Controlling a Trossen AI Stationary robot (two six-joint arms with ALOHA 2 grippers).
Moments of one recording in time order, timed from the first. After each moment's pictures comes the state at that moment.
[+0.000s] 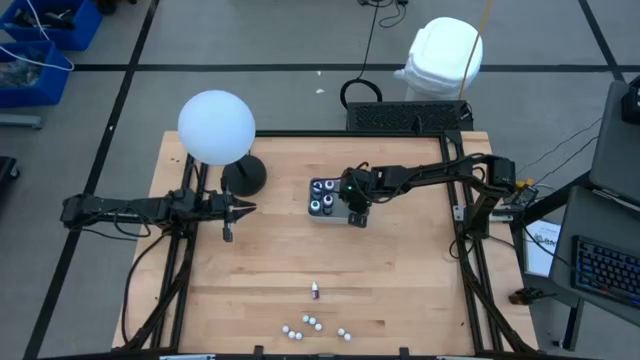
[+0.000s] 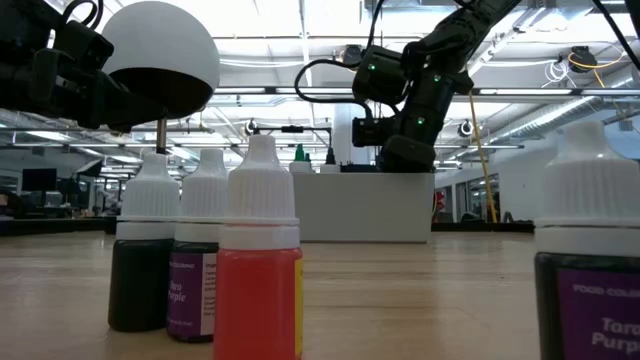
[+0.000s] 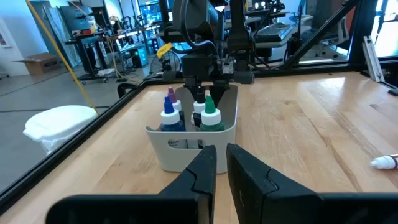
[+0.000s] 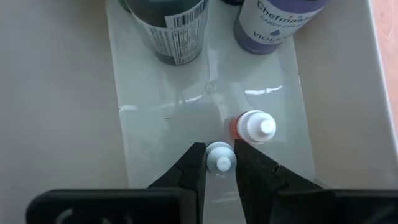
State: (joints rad) left arm 0.01 0.25 0.01 0.15 -0.11 0.10; right arm -0.21 1.76 1.04 -0.42 0.00 -0.02
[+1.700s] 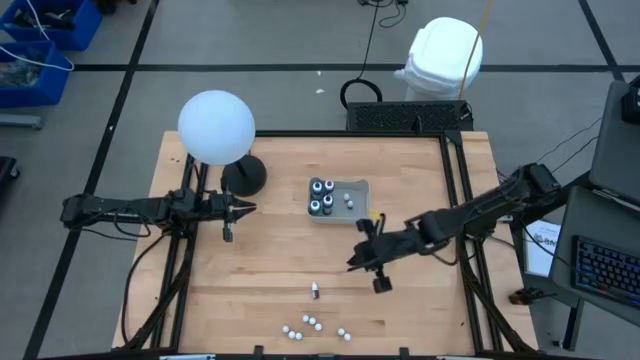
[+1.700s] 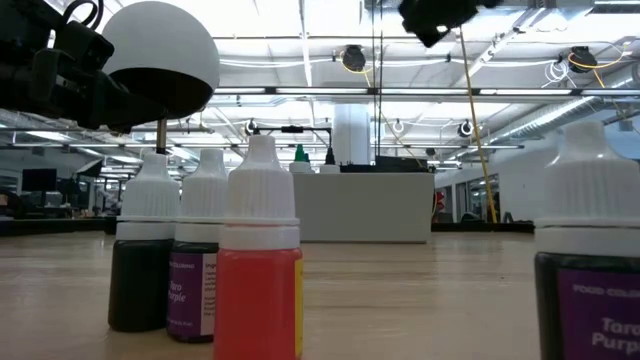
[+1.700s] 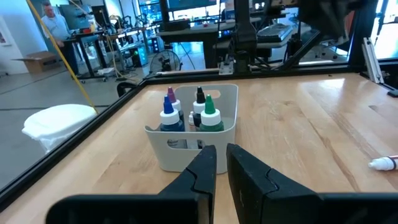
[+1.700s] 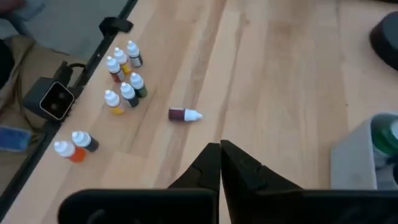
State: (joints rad) left arm 0.01 0.25 0.01 0.15 -0.11 0.09; right arm 0.38 1.43 1.04 -0.31 0.11 0.09
